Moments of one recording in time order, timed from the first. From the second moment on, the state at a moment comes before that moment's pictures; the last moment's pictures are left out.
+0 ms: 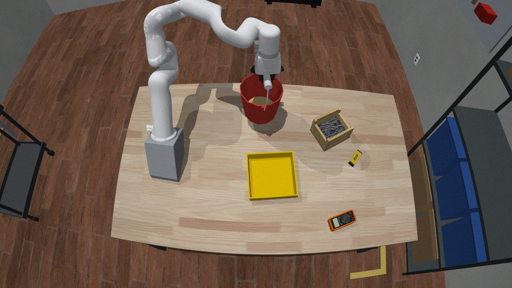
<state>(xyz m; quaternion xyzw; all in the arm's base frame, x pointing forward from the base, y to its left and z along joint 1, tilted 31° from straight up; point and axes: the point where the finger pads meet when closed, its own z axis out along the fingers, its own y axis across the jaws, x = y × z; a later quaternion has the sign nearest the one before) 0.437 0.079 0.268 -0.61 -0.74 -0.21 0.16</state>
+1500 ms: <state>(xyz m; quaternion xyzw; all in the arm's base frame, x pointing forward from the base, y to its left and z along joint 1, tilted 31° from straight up) 0.456 0.016 0.232 -0.61 -0.74 -0.21 0.16</state>
